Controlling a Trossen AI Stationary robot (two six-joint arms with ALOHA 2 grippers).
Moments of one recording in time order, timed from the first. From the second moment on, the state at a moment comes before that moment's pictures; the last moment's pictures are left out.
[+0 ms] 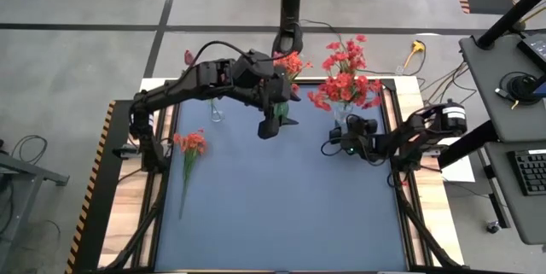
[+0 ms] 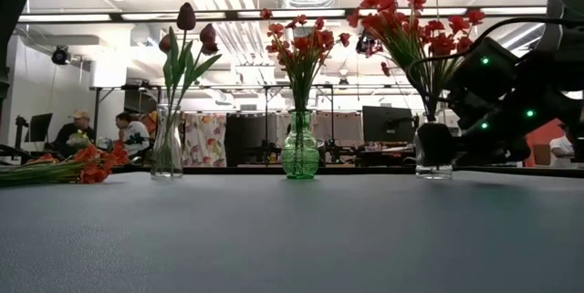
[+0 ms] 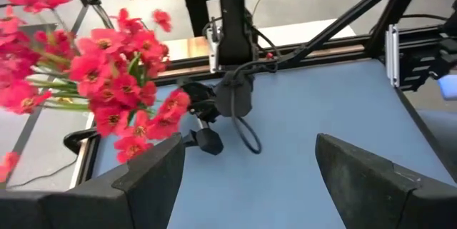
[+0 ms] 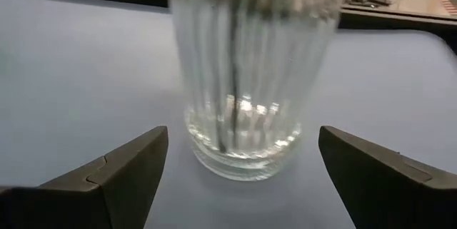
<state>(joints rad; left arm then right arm) 0.14 1.83 2.23 -0.97 0.16 0.20 -0.16 1.57 0.16 0.62 0.97 0.72</state>
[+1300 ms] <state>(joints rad) -0.15 1.73 1.88 -1.54 -0.13 -0.31 0.12 0.98 0.18 -0.29 0.48 1.07</state>
